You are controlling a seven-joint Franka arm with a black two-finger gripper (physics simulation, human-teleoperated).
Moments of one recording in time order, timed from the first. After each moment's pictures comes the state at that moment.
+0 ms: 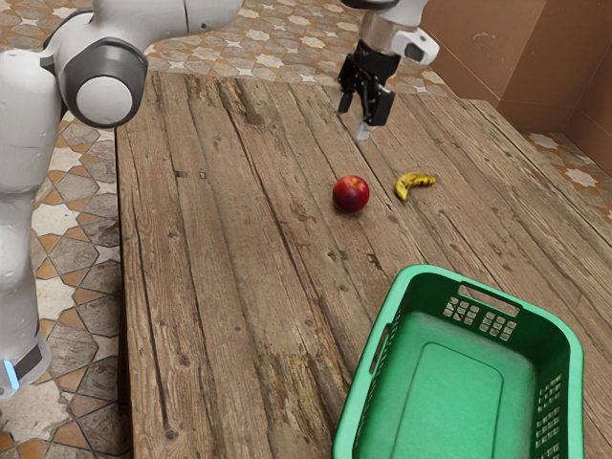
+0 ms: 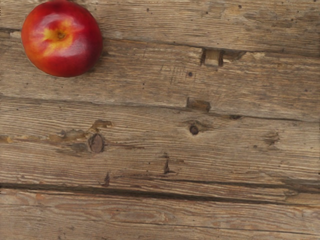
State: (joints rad) arm 0.05 0.25 0.02 -1.08 0.02 1.27 -0.01
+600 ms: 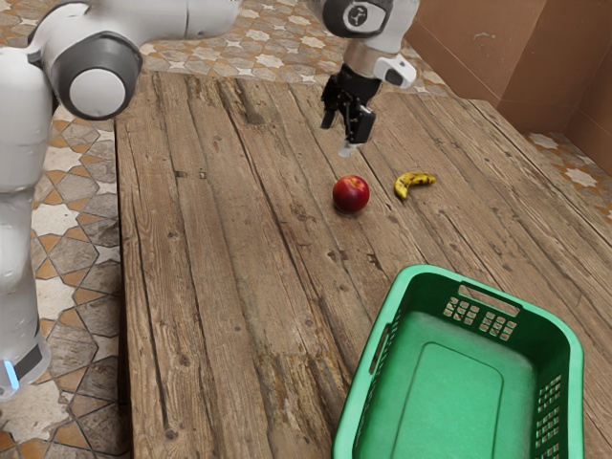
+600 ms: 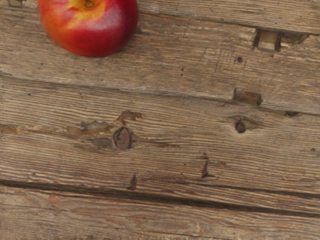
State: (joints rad) arm 0.05 0.18 0.11 -1.34 0.02 1.42 0.03
